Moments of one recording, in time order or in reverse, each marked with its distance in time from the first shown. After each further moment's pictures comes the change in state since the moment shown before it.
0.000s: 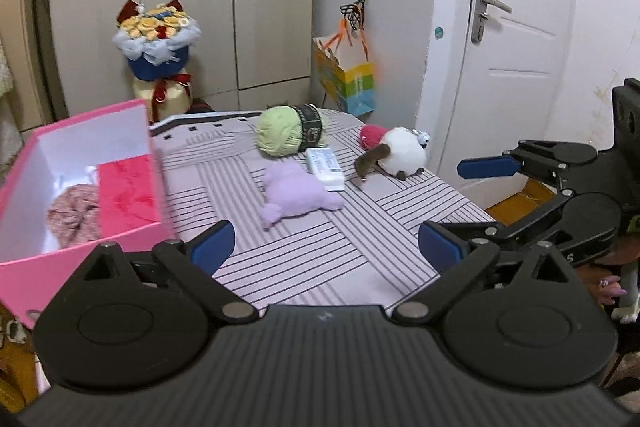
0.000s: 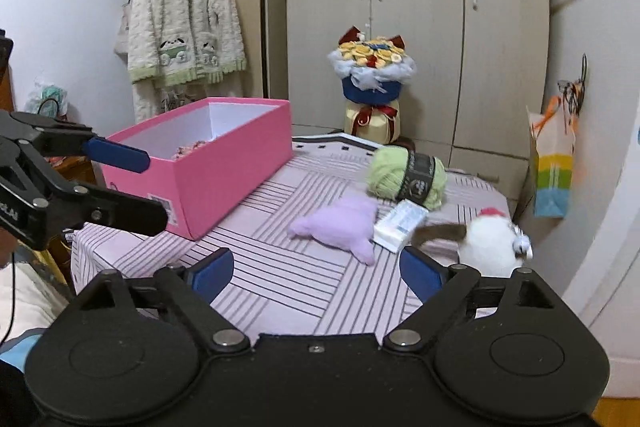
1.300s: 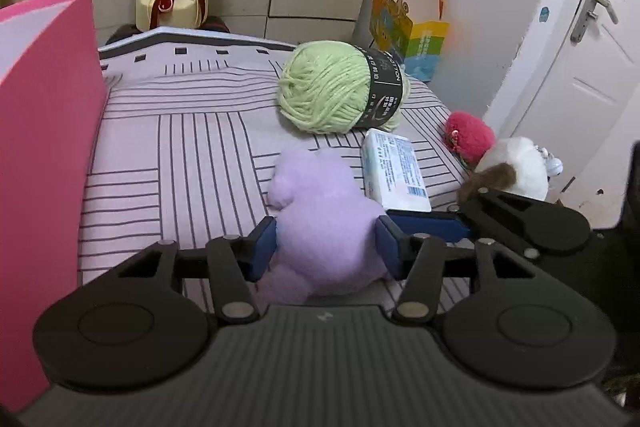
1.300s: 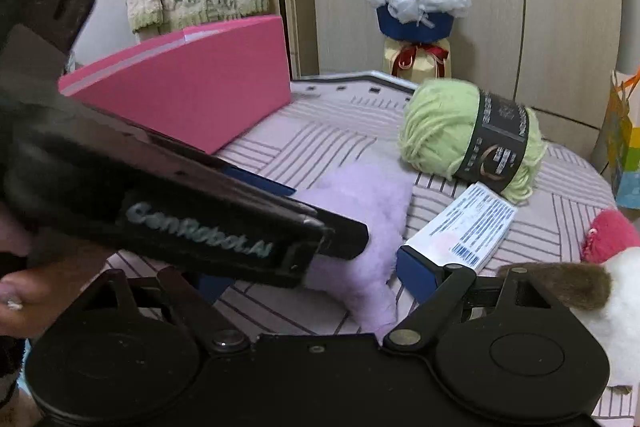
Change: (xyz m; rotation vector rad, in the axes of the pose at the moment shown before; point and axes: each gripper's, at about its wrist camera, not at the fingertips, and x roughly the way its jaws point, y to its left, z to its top) left arm 0.209 0.058 0.020 -0.238 0.155 0.037; right arm 0.194 -0.039 0.007 -0.030 0.162 0.136
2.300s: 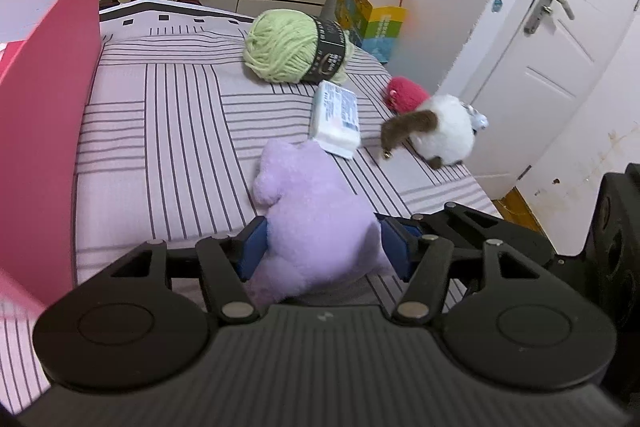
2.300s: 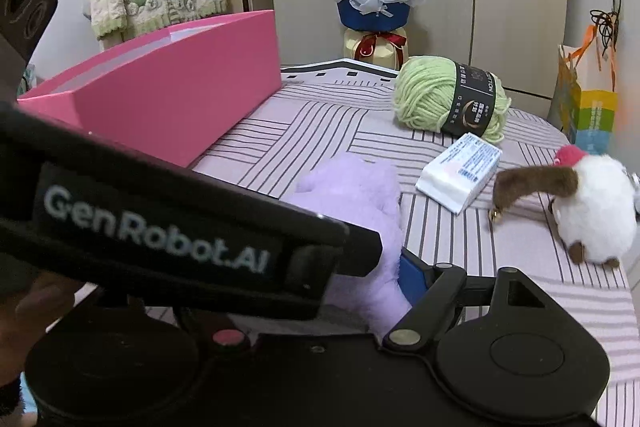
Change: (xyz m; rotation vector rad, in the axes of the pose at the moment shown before) left arm -0.057 -0.014 -0.042 -0.042 0.051 -0.129; right arm -0.040 0.059 -0.031 0.105 -0.006 -0.141
